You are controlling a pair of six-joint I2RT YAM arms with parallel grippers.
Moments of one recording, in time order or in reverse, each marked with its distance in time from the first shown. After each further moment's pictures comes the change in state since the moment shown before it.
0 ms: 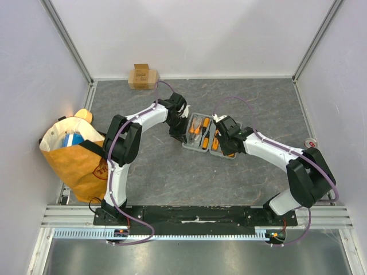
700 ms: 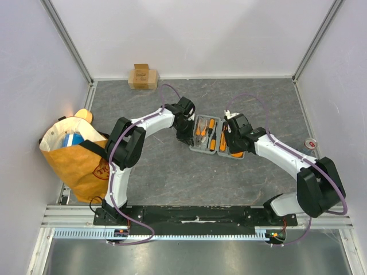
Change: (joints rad) left arm -0.089 -0.020 -0.036 0.077 -0.063 -0.172; right arm -0.109 -0.114 -0.036 -0.007 -0.063 0.040
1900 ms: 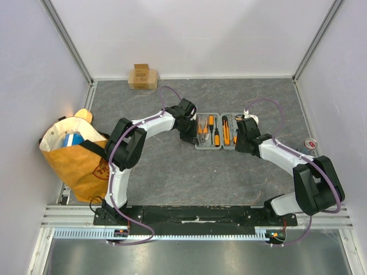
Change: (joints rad) left arm -0.018 -0.008 -0.058 0.143 0.037 -0.077; right arm -0.107 0.018 -0.158 0.240 0.118 0.218
